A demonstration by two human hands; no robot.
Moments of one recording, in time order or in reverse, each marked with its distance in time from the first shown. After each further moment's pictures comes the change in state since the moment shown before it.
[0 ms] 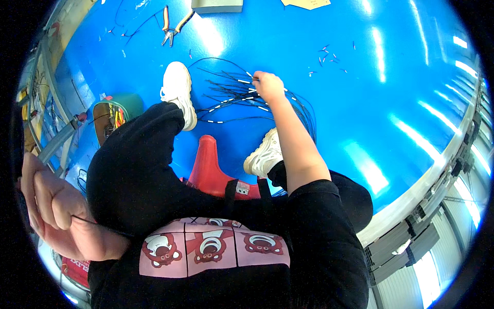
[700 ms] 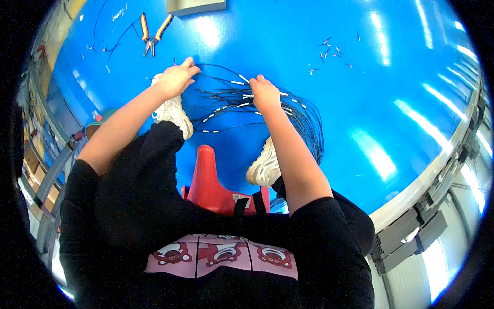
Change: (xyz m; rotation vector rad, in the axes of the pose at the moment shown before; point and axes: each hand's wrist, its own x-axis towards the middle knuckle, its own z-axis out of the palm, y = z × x) left_hand 0.190 -0.188 -0.335 2.293 -0.983 -0.427; right_hand 0.000 0.026 0.036 -0.144 0.035 -0.037
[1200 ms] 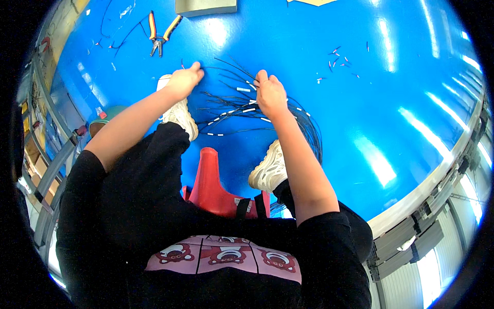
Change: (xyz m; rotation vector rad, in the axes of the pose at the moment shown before) left_hand 0.007 -0.011 0.021 0.083 -0.011 -0.146; right_hand 0.023 -0.017 -0.033 0.271 0.199 -0.048
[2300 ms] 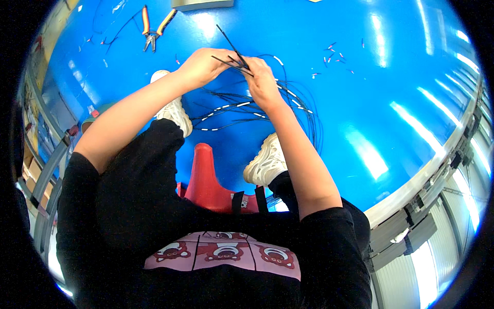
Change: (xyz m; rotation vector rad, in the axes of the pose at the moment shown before) left_hand 0.025 0.065 -0.059 -0.554 0.409 0.464; right_hand 0.021 -0.038 -0.029 0.385 0.005 -0.097
